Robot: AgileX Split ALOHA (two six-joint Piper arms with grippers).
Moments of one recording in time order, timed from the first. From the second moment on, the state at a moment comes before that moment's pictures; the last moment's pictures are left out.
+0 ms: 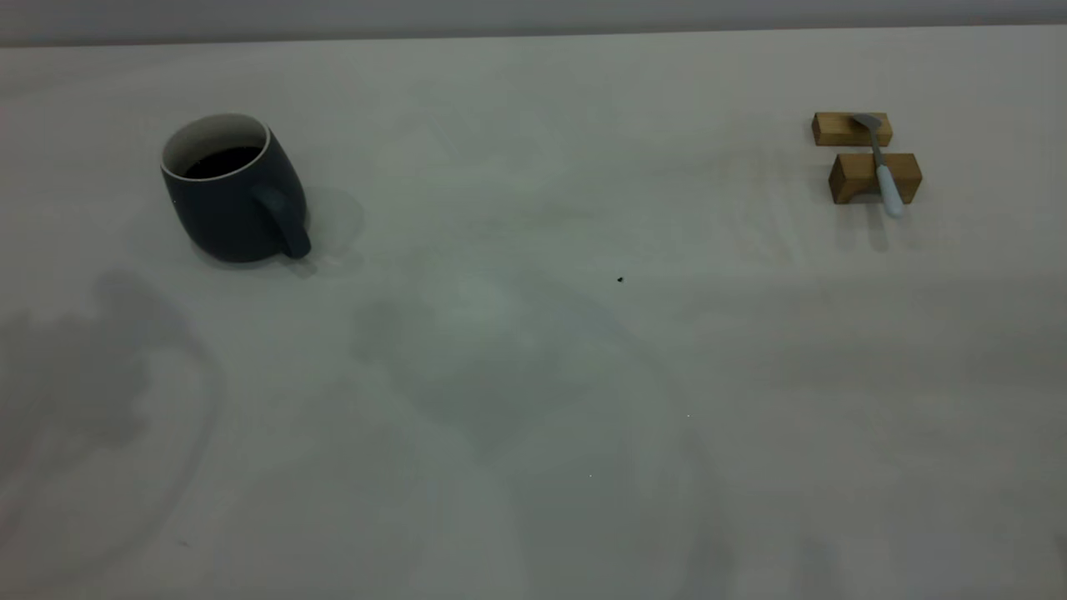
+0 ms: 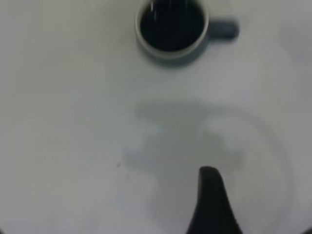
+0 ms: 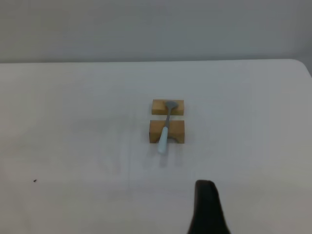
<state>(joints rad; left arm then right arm) 0.02 1.46 -1.03 -0.10 0.76 0.77 0.00 0.02 0.01 0.03 0.37 -0.04</state>
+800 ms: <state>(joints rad) -0.06 1.97 -1.12 0.33 0.47 0.94 0.00 0.02 0.01 0.03 0.37 -0.04</state>
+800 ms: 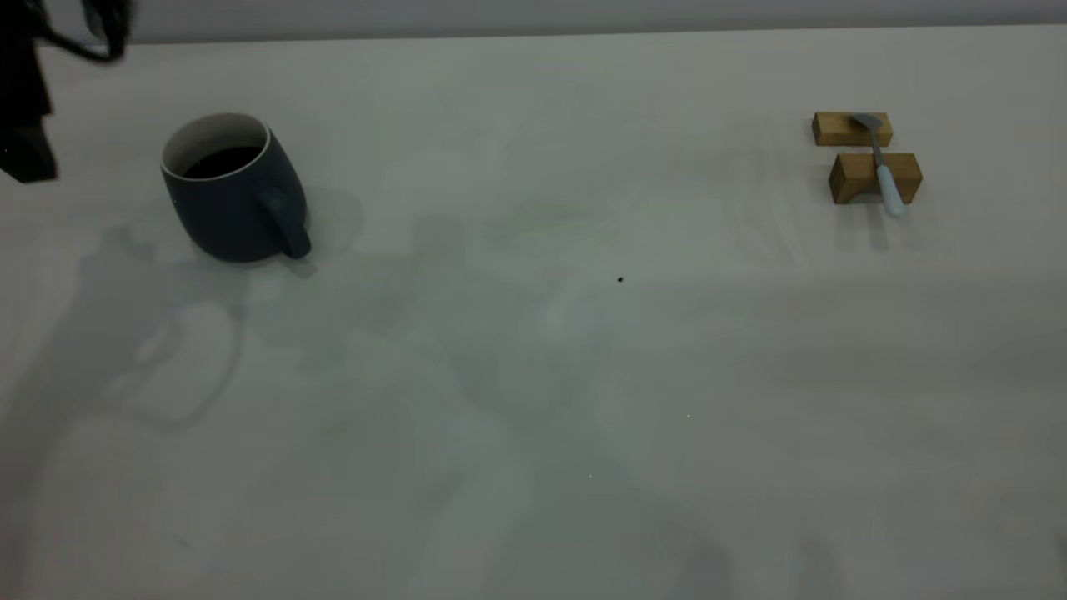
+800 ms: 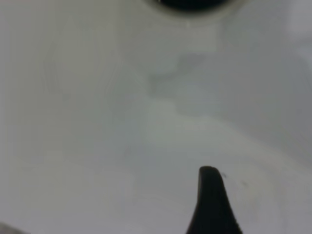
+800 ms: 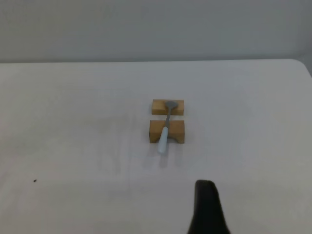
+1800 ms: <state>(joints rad) -0.09 2.27 -1.24 0.45 0.13 0.96 0.00 0.02 0.01 0.03 0.37 -0.04</state>
